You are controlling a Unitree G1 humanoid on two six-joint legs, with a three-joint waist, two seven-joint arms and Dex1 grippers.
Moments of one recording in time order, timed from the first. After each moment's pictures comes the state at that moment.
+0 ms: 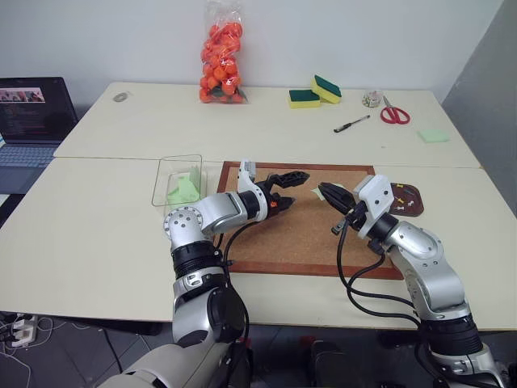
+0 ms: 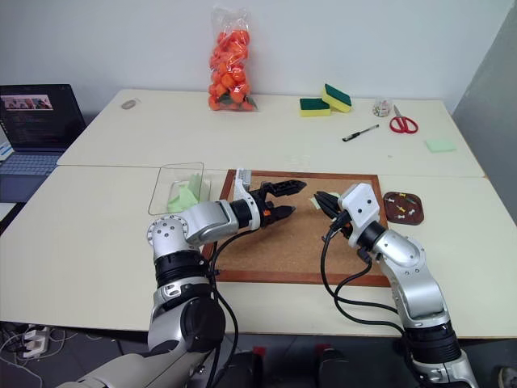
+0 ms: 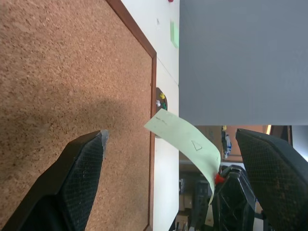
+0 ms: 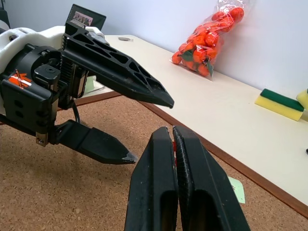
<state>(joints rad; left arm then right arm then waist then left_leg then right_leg) -0.85 -0.13 0.68 0.33 -1.12 1.38 0.27 -0.29 -0.37 0.06 -0.26 0.18 0.23 0.57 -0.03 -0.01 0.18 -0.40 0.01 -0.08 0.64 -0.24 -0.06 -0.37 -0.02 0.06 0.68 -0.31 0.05</state>
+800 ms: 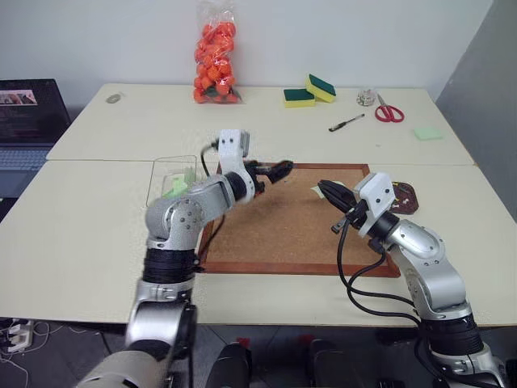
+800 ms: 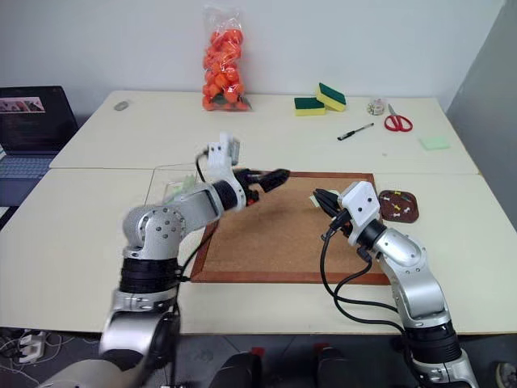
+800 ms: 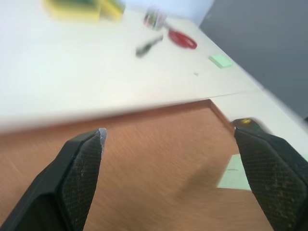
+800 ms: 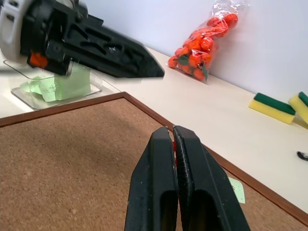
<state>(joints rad) -0.72 0.34 -0.06 -0.07 -0.61 0.79 -0.28 -0.29 -0.37 0.06 -0.28 0.18 0.23 0.56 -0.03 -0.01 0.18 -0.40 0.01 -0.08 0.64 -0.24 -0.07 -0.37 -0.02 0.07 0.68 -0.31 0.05</state>
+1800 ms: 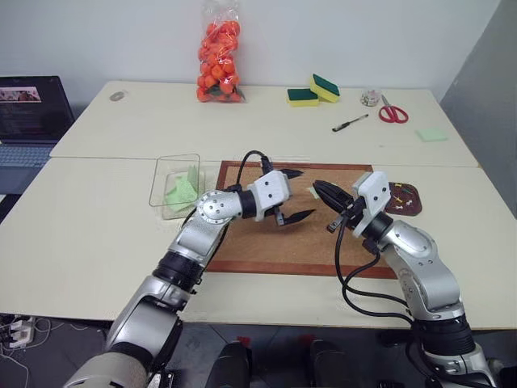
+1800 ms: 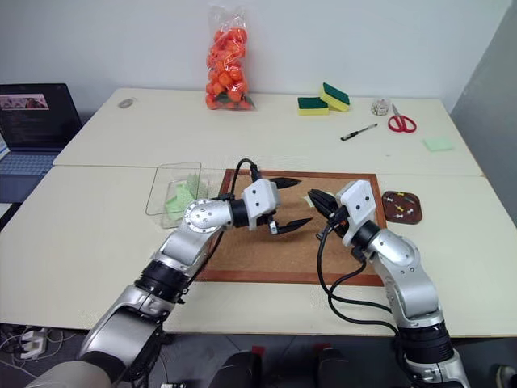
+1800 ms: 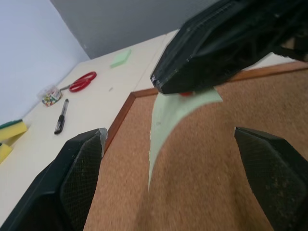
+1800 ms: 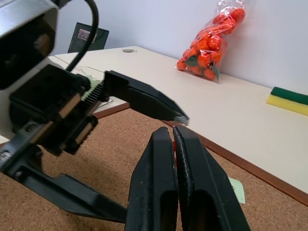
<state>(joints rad) -0.74 0.32 -0.33 0.41 -0.07 -0.21 -0.83 -0.30 -0.32 0.06 -0.29 0.25 0.30 0.54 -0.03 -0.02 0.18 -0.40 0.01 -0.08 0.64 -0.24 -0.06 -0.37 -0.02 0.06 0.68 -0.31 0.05</state>
